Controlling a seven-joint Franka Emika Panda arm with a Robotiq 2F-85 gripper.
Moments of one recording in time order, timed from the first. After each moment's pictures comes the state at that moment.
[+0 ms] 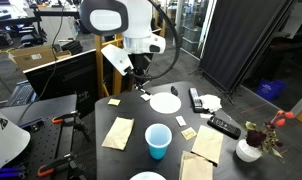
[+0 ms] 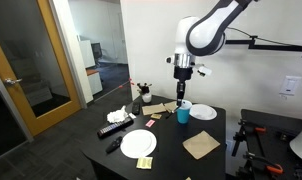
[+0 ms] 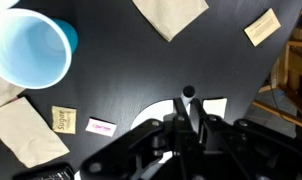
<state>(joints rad) -0.03 0.06 0.03 -2.44 0.24 2.55 -0.47</state>
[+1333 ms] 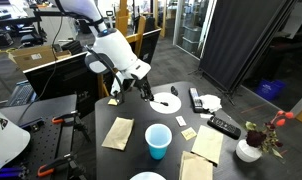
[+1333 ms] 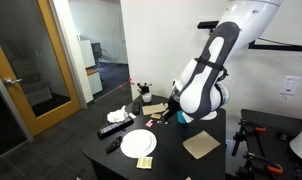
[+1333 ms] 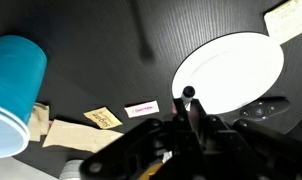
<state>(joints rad) 0.35 0.48 -0.08 -2.44 0.76 3.42 -0.15</state>
